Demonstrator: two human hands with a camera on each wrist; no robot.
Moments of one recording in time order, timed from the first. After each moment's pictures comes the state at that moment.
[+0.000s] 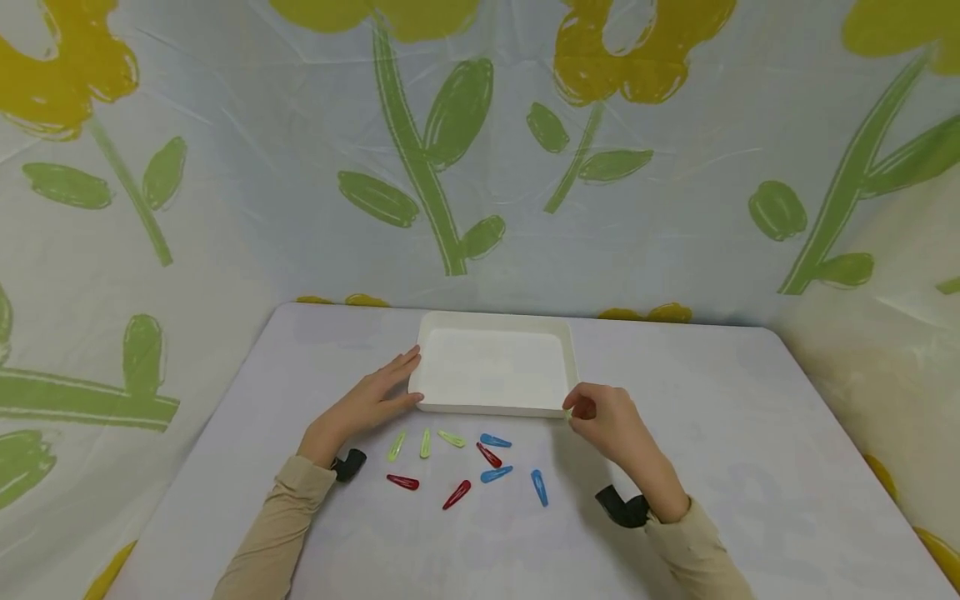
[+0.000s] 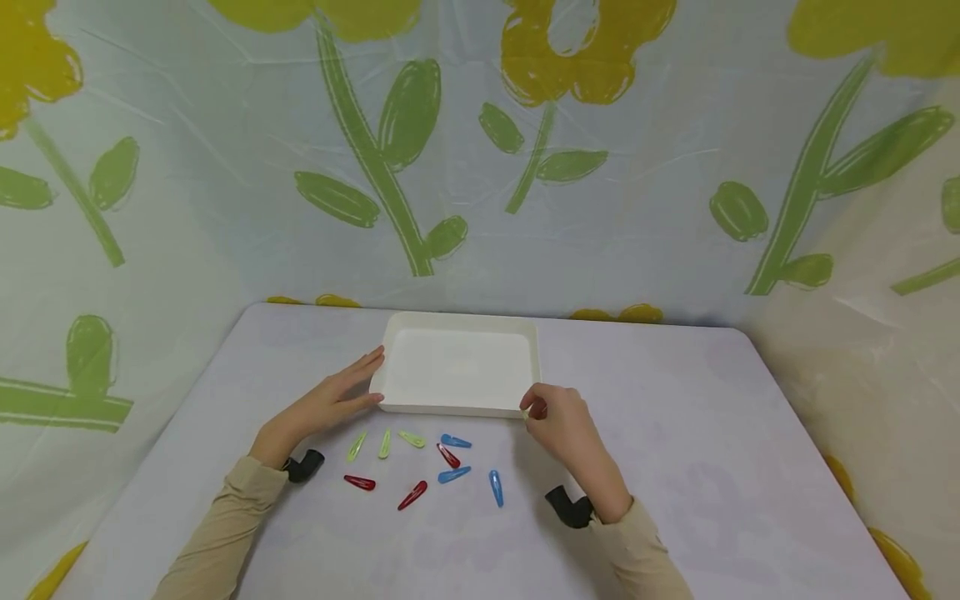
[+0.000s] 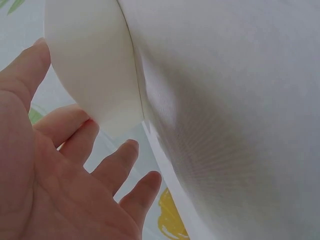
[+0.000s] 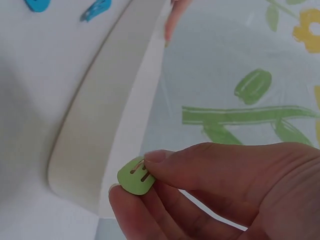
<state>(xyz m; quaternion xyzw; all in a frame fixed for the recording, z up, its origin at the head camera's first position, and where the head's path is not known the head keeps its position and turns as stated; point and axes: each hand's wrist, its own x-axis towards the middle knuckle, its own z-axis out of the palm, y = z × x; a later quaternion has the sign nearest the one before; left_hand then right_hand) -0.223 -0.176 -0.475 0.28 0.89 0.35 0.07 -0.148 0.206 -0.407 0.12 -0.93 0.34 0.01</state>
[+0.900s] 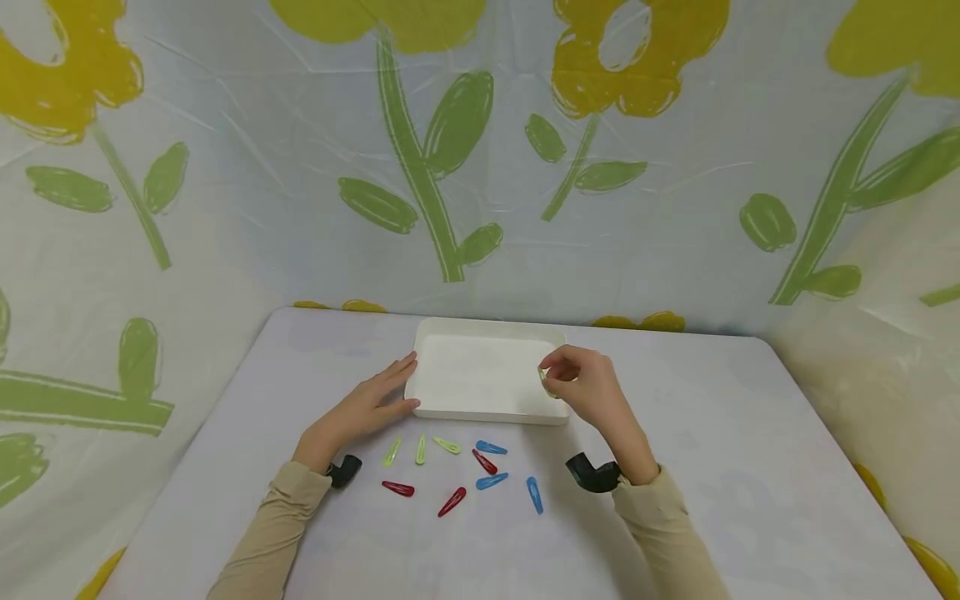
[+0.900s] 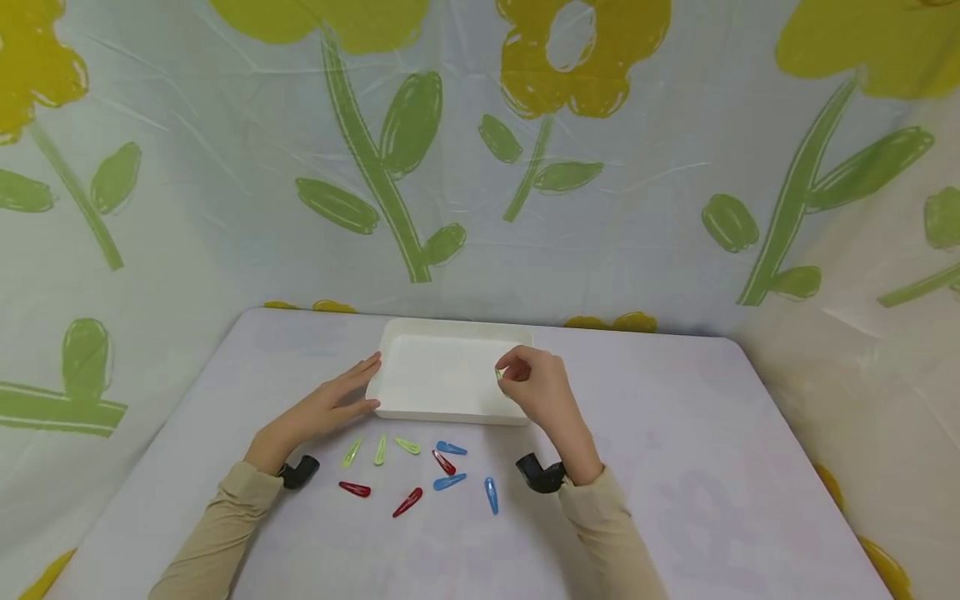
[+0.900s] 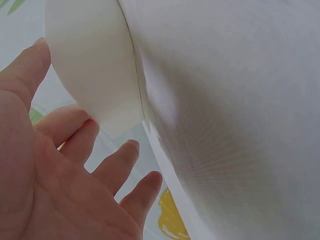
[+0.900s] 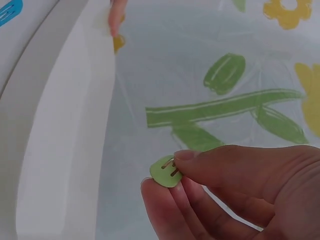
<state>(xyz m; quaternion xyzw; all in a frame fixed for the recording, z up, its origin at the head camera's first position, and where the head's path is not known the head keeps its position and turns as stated) -0.221 -0.178 -0.477 0.28 0.89 0.35 0.06 -0.182 0.182 -0.381 0.12 -0.90 0.42 0.06</state>
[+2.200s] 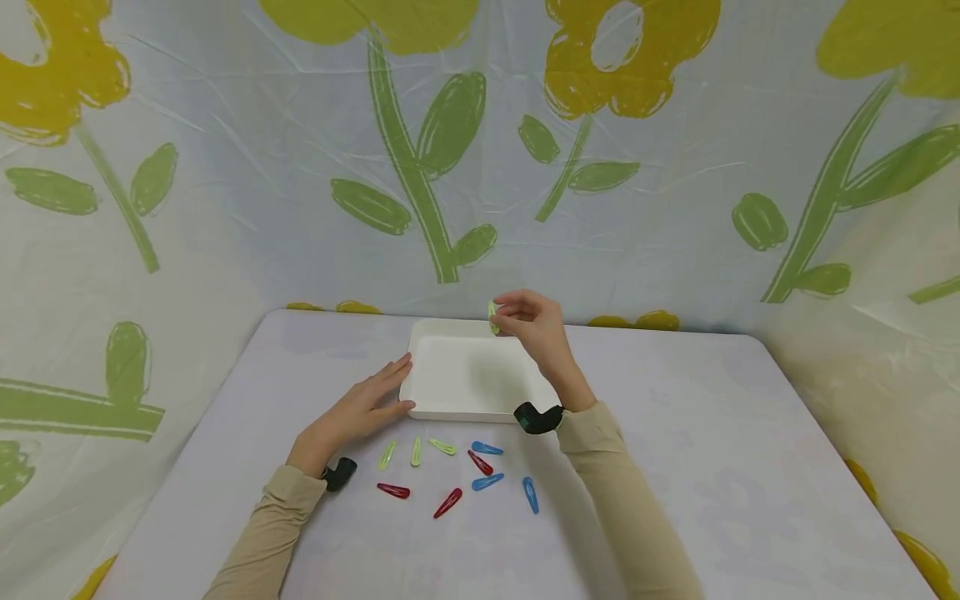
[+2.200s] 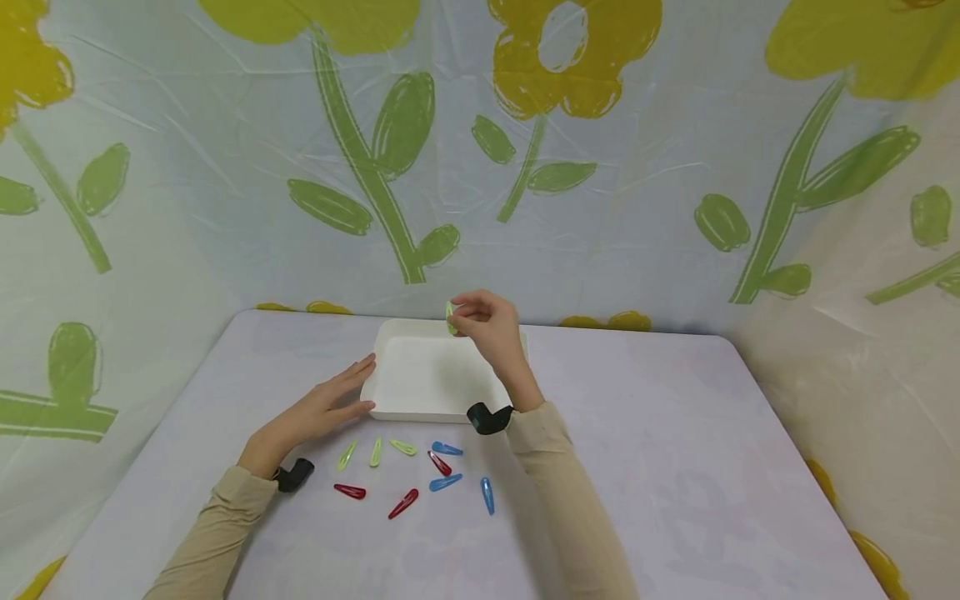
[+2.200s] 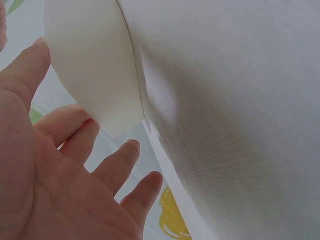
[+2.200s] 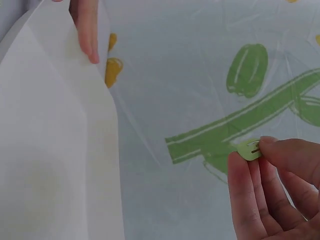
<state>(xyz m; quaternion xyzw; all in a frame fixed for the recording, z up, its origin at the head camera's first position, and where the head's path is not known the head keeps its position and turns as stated) -0.223 -0.175 -0.479 0.28 0.90 0.33 0.05 -0.256 0.132 -0.375 0.12 -0.73 0.67 0.06</state>
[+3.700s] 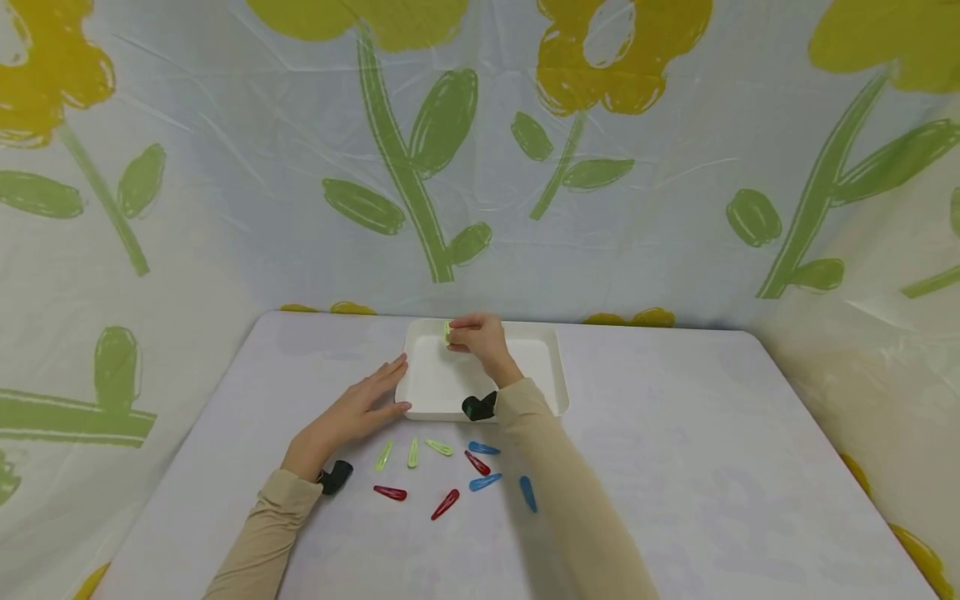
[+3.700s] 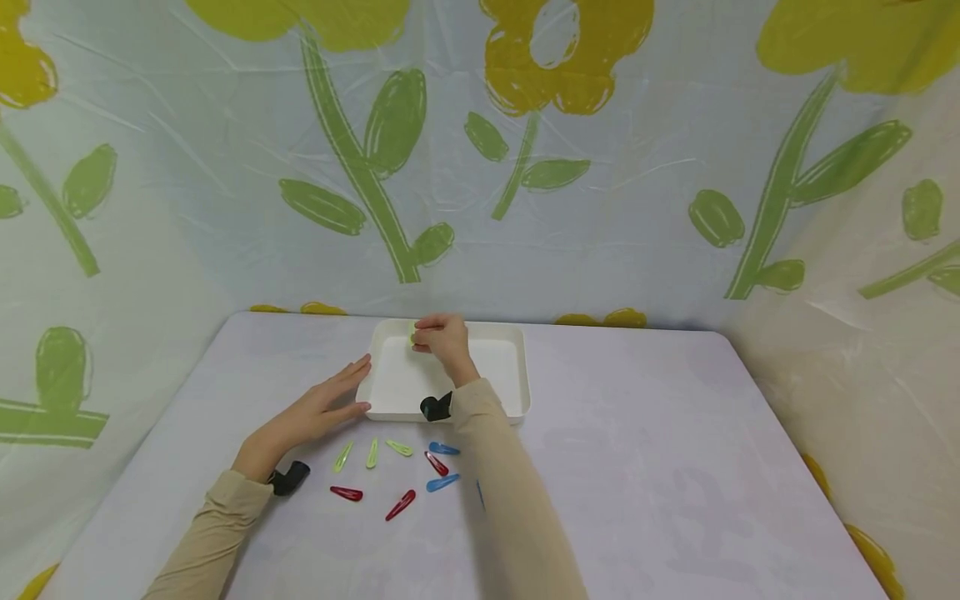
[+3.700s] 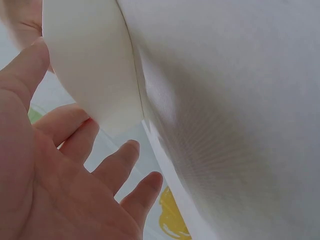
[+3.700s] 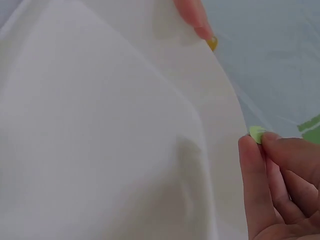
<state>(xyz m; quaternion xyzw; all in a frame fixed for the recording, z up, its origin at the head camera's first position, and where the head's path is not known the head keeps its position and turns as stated) -0.224 -0.175 -0.479 0.28 0.90 0.33 0.05 -0.307 0.071 -0.445 0.00 -0.68 0.73 -0.06</state>
